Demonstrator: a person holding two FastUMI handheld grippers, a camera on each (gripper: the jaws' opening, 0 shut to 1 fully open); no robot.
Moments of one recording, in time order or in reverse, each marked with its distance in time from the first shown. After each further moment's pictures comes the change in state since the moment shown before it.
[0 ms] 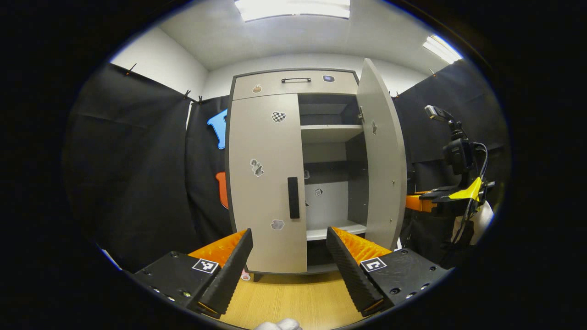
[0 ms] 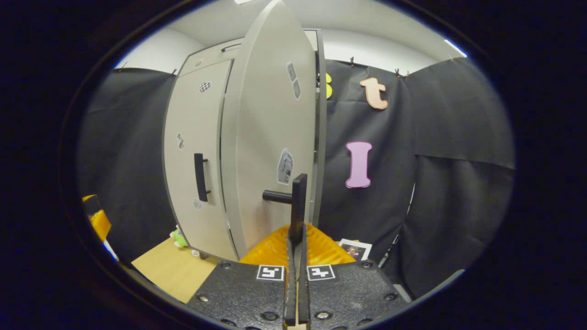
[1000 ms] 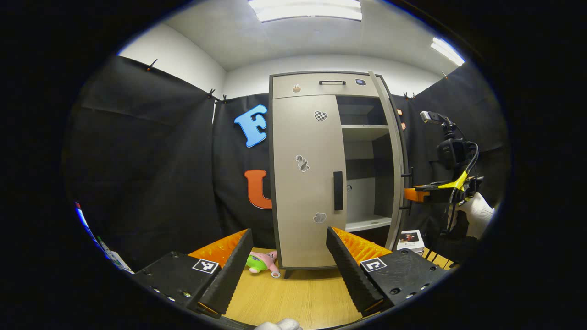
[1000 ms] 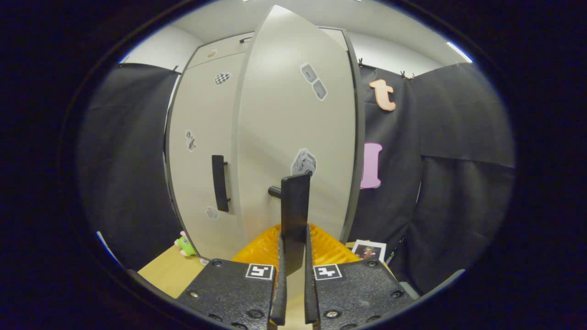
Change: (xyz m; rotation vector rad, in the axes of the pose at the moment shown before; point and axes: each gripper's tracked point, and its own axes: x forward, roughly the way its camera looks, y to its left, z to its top) left arm -0.036 0.116 -0.017 -0.010 0.006 0.086; right arm 0.025 0.086 0.004 -0.002 -0.005 -0.047
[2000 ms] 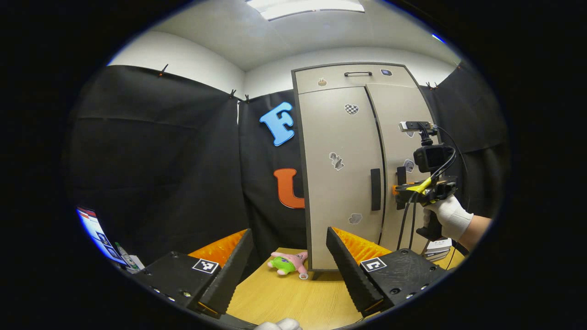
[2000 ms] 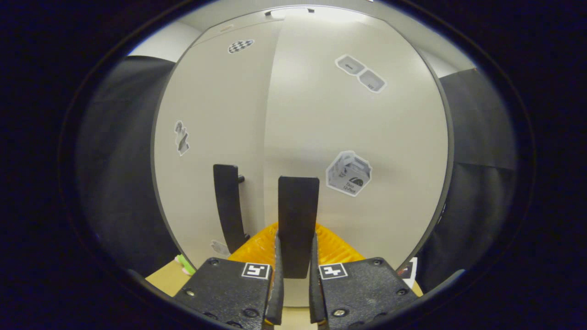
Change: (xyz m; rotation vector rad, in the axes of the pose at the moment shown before) left arm 0.030 0.061 0.006 0.047 0.028 0.196; right arm 0.144 0.104 0.029 -0.022 -0.034 0.076
